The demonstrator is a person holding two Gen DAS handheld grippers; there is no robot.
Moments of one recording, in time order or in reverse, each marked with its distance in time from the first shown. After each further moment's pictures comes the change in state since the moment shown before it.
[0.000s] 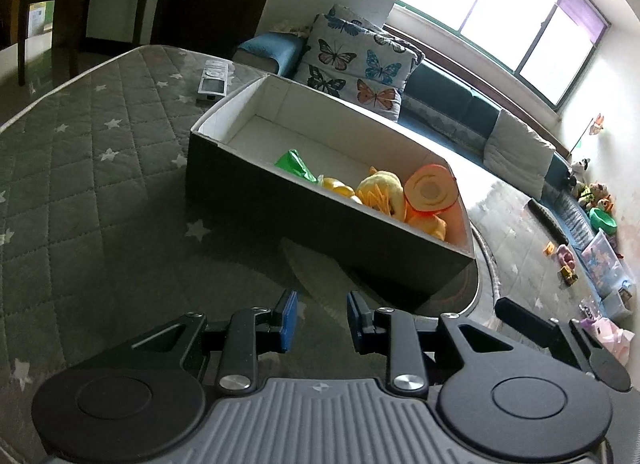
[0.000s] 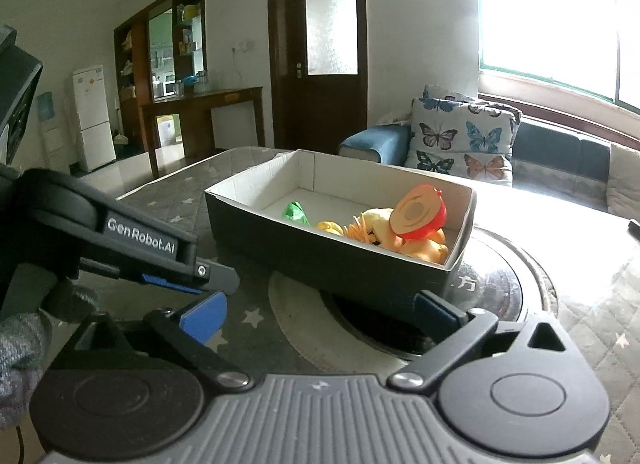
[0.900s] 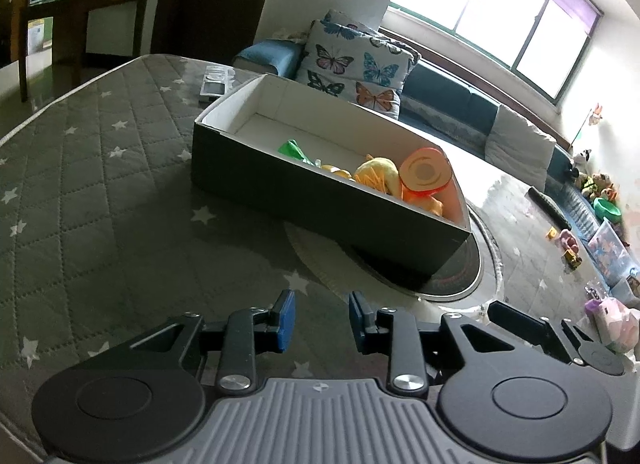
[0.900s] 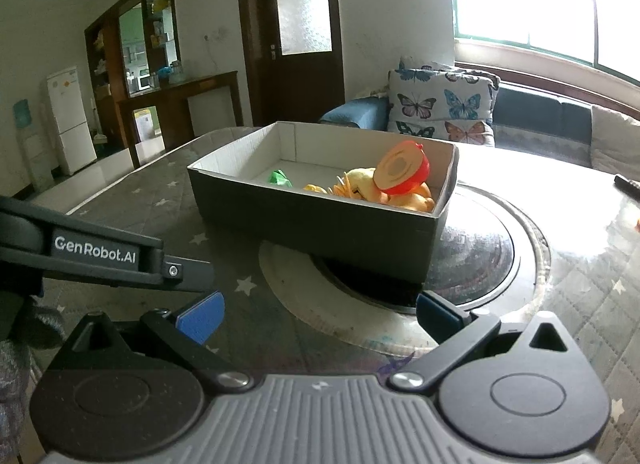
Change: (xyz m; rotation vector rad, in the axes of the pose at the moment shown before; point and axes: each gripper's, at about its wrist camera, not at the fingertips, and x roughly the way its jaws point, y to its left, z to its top) left arm -0.012 -0.007 -0.023 0.044 -0.023 0.024; right arm 0.001 0.000 -0.016 0.085 0.071 -0.047
